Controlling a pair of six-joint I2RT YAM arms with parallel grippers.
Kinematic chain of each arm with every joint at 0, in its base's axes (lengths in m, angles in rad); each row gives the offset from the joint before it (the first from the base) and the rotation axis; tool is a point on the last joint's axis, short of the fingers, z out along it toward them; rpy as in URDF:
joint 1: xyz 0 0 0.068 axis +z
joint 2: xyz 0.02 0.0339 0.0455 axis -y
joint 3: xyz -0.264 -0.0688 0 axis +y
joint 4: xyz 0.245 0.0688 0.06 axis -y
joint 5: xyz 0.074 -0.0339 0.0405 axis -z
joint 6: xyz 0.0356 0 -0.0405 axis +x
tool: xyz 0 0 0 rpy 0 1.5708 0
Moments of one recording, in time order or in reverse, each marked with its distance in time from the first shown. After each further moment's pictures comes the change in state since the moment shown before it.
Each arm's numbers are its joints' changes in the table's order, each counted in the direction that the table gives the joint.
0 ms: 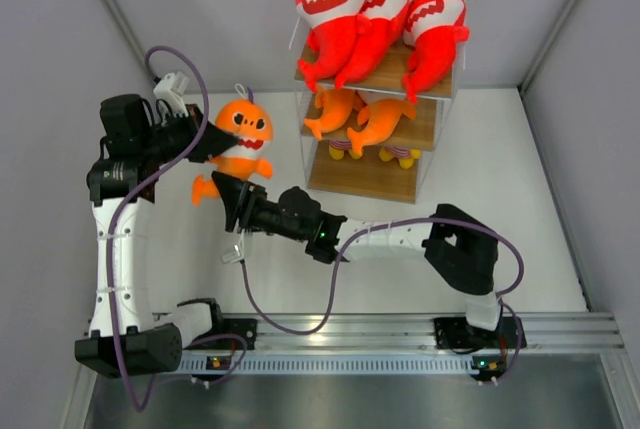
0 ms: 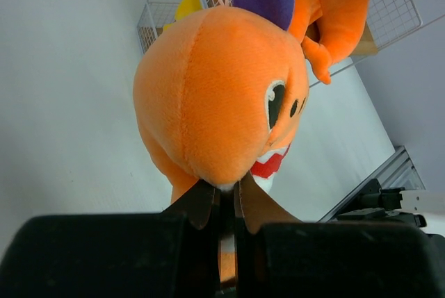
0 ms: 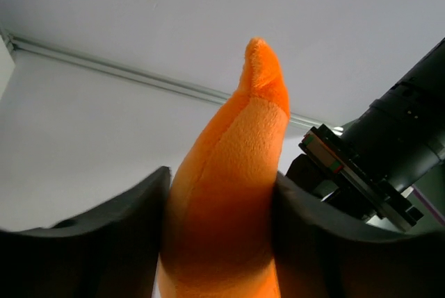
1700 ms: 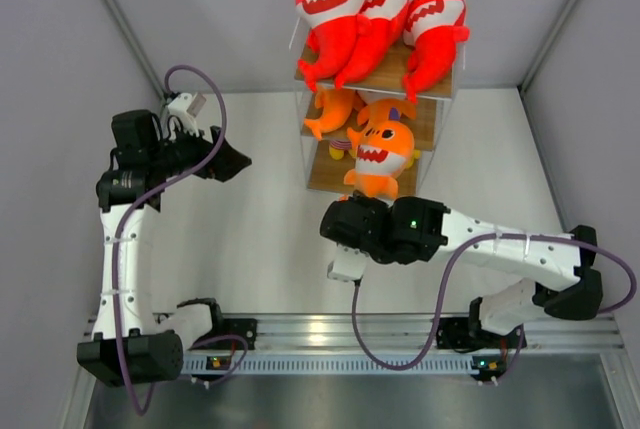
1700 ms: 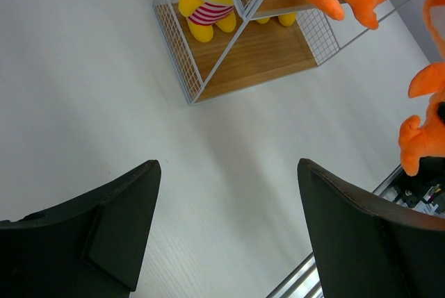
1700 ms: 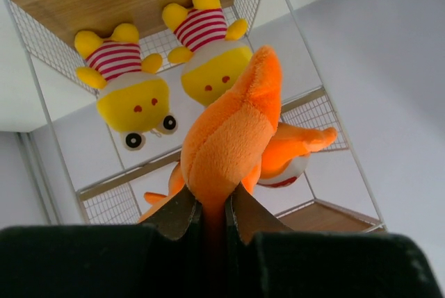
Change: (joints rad) left arm 0.005 0.043 0.139 0.000 0.009 0.246; right arm 0.116 0.495 -0.183 -1.855 0.642 0.293
